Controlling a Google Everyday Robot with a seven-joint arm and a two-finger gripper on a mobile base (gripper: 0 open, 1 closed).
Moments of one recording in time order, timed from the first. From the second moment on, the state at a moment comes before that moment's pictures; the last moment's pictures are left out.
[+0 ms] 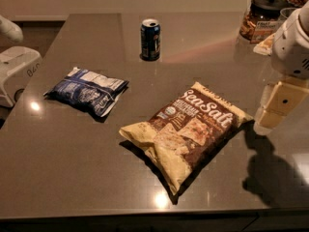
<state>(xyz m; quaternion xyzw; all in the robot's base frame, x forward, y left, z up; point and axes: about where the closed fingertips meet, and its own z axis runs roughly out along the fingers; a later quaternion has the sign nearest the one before) 0.438 -0.214 0.963 -0.60 0.78 -0.04 0.17</state>
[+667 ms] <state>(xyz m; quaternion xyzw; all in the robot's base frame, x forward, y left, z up) 0.438 -0.214 0.963 -0.60 0.78 -0.04 0.17</state>
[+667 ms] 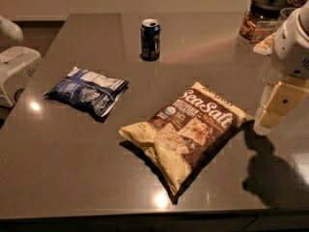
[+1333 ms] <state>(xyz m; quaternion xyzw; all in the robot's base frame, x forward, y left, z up) 0.438 -0.214 0.963 -0.60 0.78 -0.04 0.17</state>
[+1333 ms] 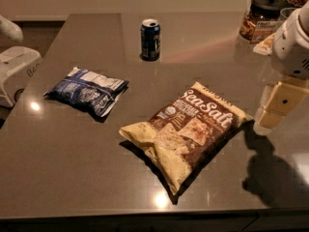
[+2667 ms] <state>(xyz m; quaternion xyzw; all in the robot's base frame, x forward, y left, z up) 0.438 -0.214 0.963 -0.60 0.78 -0.04 0.17</state>
